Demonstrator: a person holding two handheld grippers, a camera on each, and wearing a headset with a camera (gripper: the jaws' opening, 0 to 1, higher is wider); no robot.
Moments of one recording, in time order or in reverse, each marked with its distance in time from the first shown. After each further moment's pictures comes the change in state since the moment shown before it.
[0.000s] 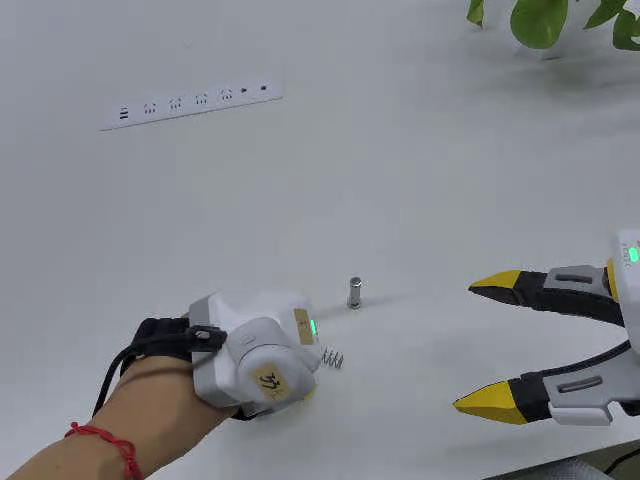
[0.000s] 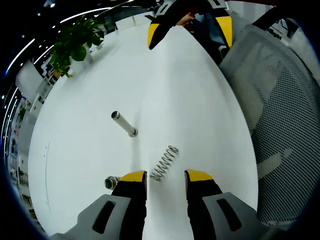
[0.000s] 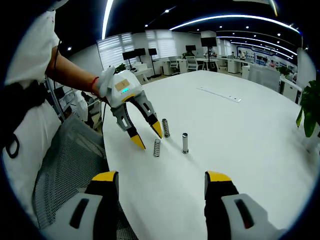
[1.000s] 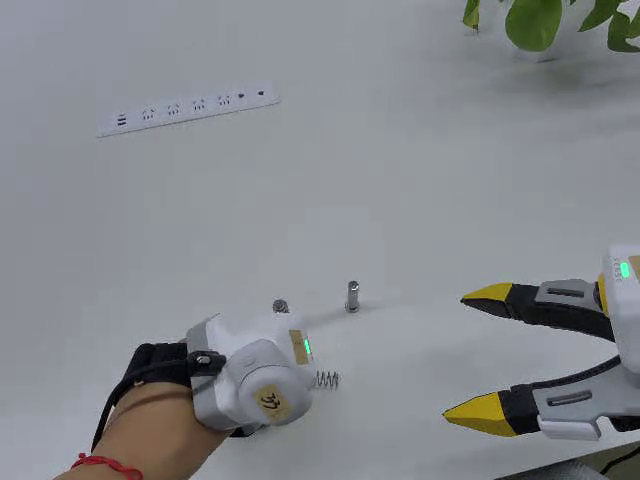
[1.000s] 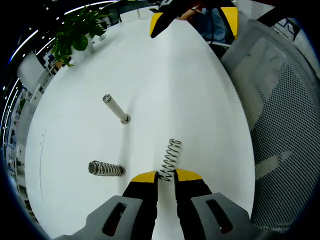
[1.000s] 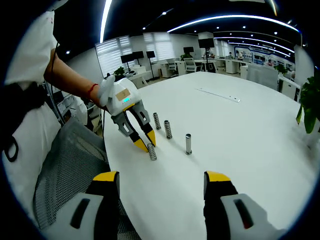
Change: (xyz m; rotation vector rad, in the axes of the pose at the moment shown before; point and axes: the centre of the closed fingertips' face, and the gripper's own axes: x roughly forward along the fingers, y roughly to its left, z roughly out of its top) left arm 0.002 -0.014 -0.017 -0.078 0.030 -0.001; right arm 0.004 0.006 0.000 0.020 -0.019 -0.004
